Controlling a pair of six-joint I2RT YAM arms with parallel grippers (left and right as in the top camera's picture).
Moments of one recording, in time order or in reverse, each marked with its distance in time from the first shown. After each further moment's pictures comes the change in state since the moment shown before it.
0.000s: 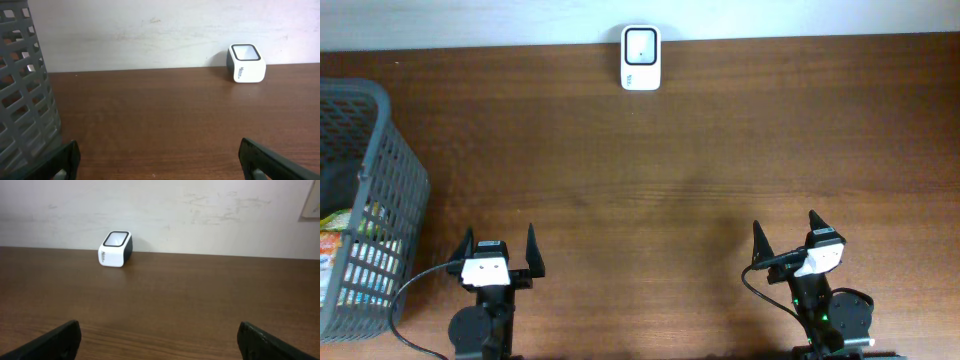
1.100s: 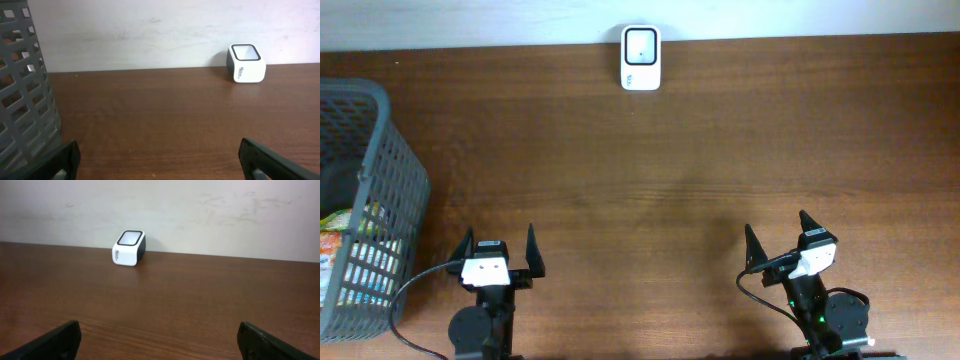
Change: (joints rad) left arm 0.000 0.000 0.000 0.000 0.000 0.000; right arm 0.058 0.000 0.000 0.000 -0.006 0.000
